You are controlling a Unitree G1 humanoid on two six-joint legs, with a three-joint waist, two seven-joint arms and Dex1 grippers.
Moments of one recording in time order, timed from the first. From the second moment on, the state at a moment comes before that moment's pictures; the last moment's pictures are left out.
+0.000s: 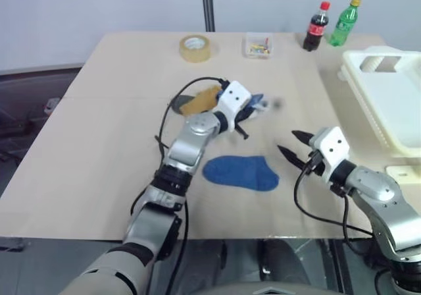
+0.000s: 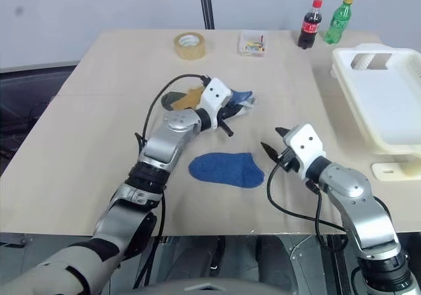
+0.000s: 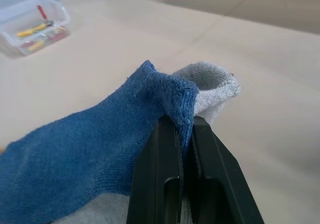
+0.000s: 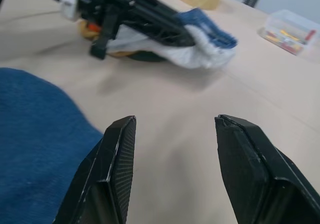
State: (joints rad) left arm -0.78 0.17 -0.21 0.28 0.01 0.44 -0.56; right arm -0.07 -0.54 0.02 -0.57 0.24 0.50 0.51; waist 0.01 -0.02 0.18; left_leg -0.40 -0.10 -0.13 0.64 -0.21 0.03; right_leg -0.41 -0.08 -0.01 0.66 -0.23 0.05
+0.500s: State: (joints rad) left arm -0.78 0.46 -0.15 0.62 0.13 0.21 -0.39; right arm -0.09 -0.53 0.04 -0.57 0.24 0.50 0.51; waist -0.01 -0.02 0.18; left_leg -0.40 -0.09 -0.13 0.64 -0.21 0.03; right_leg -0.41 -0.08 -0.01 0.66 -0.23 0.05
